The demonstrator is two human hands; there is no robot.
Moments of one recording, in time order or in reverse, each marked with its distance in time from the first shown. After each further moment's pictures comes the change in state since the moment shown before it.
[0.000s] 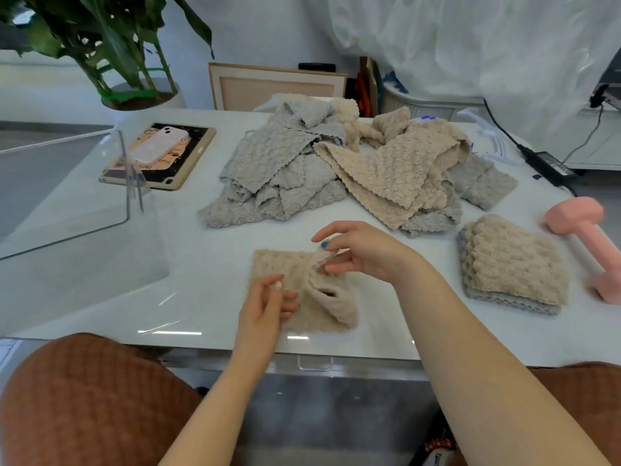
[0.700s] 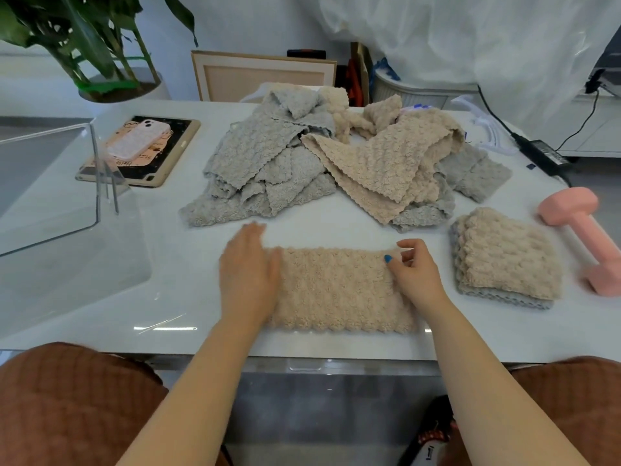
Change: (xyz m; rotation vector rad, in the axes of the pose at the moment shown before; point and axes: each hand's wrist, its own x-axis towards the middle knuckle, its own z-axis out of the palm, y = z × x) left_hand 0.058 0.013 0.009 0.922 0.196 0.516; right_hand -0.002 0.102 -0.082 -0.314 0.713 -0.207
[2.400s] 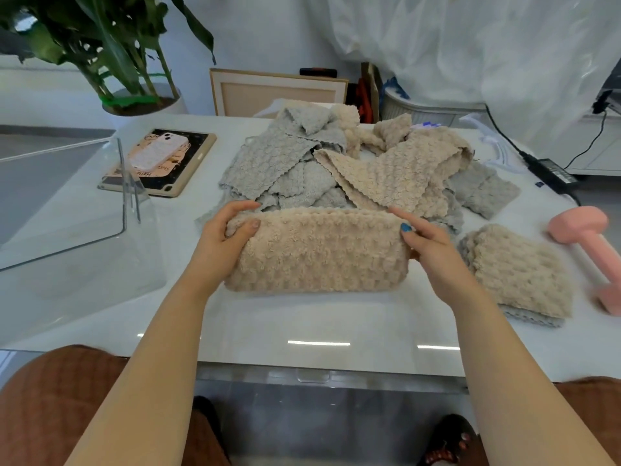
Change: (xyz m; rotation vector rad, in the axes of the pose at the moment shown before) left_hand 0.059 -0.024 -0.068 -0.712 -0.194 -0.112; right_hand -0.003 -0.079 -0.026 0.348 -0.268 -0.117
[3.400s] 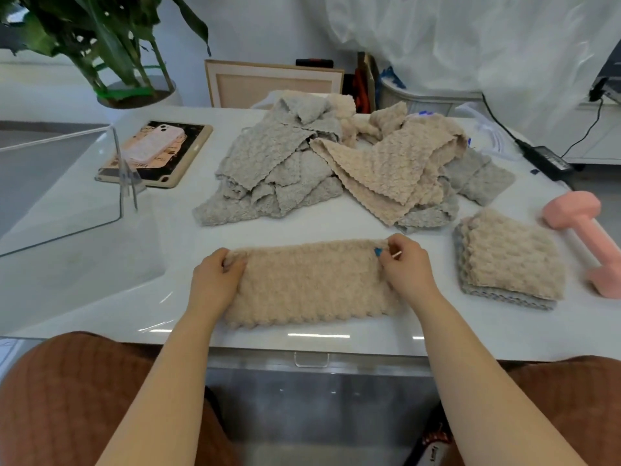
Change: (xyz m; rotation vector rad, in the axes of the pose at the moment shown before) left_hand -0.047 -0.050 0.013 0.382 0.142 -0.253; right_hand -0.008 0.058 0.022 -0.576 0.237 -0.036
